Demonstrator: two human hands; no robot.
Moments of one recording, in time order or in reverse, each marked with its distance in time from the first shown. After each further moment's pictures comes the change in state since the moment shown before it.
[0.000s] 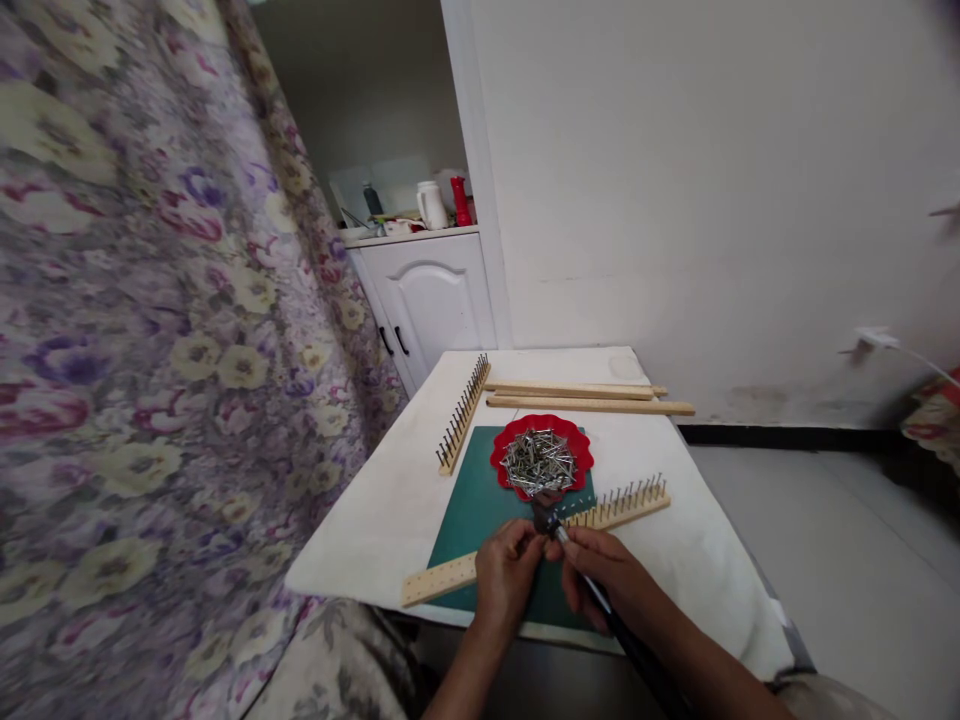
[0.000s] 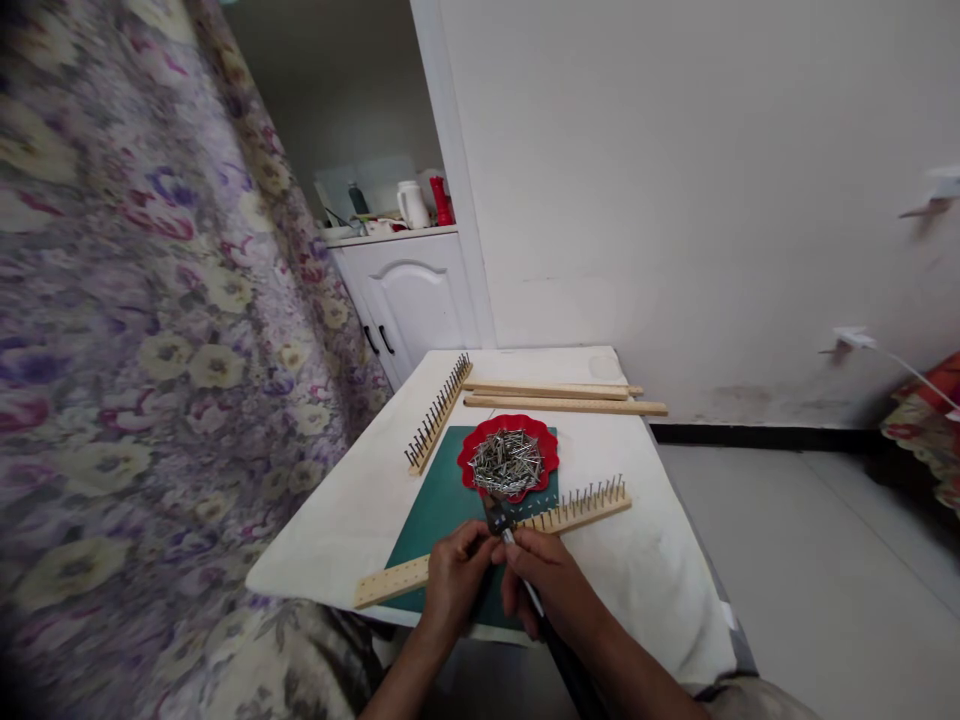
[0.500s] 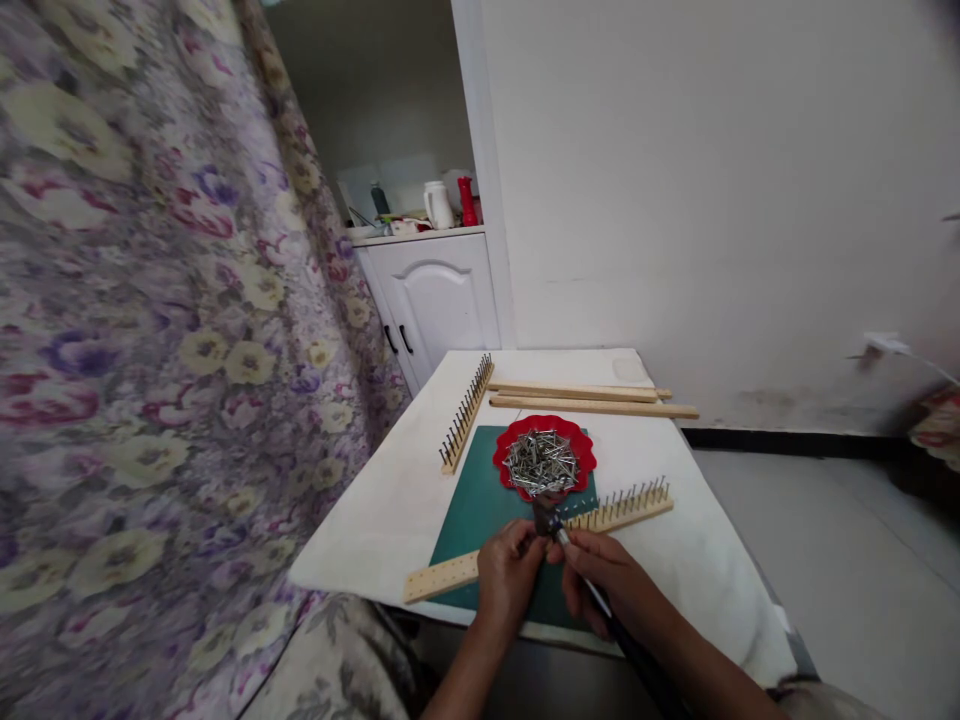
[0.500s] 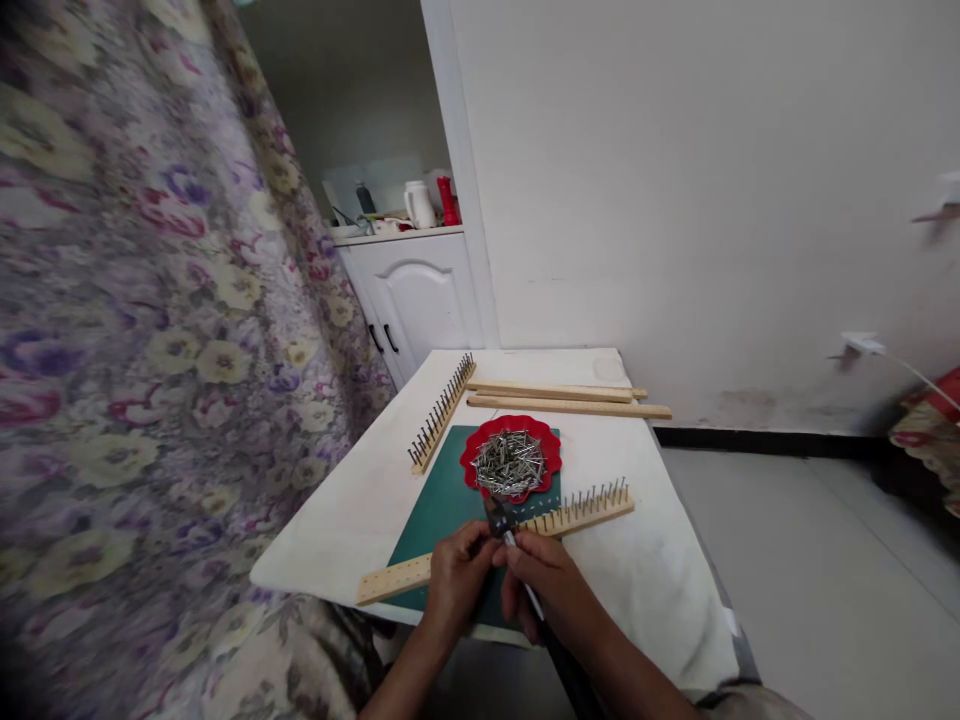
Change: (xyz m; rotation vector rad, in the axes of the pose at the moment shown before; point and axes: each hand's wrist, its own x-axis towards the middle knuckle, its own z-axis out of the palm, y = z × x) left_hand 0.000 0.000 0.000 0.006 0.014 0.010; right_hand 0.000 0.003 0.000 0.006 -0.009 0.000
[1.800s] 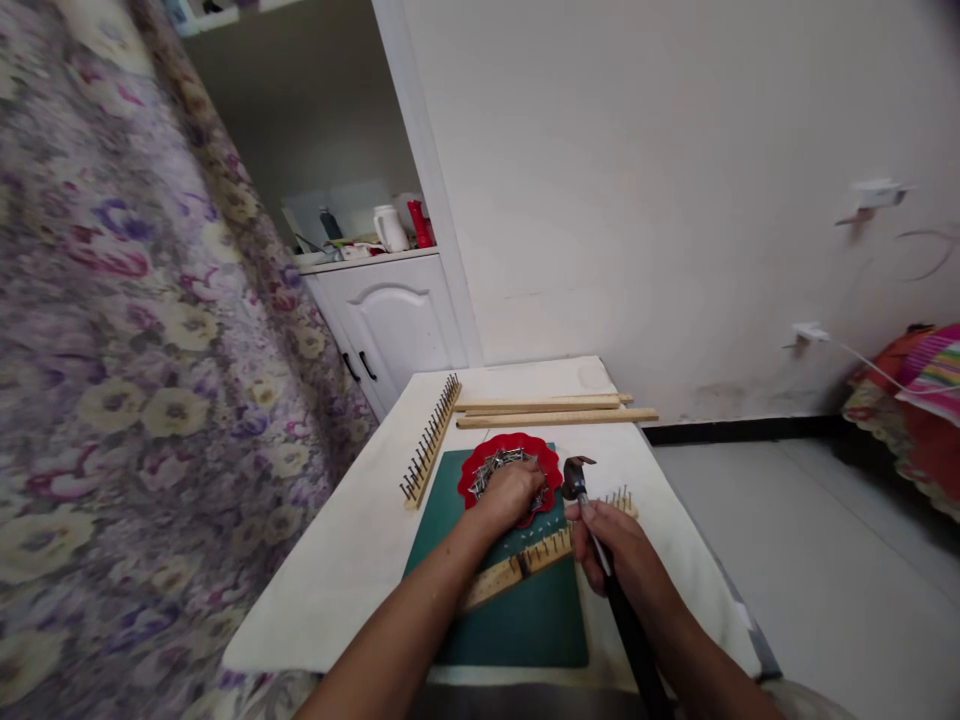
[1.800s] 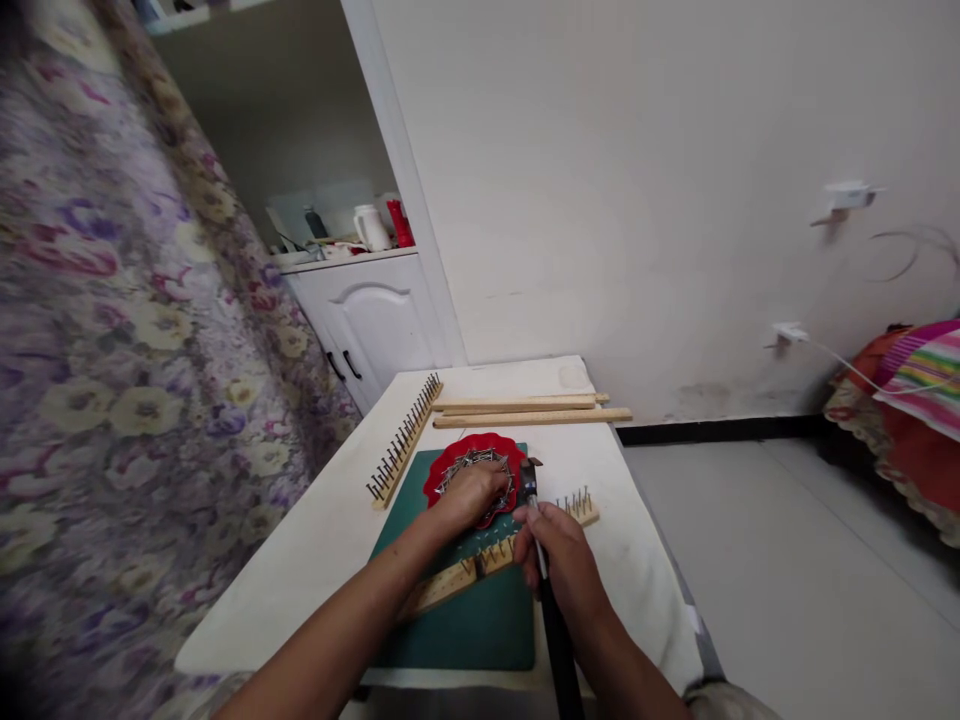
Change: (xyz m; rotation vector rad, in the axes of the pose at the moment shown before) left_hand 0.141 0.038 0.027 0.623 -0.550 0.584; right_hand 0.004 -0.031 -0.041 0.220 0.373 -0.265
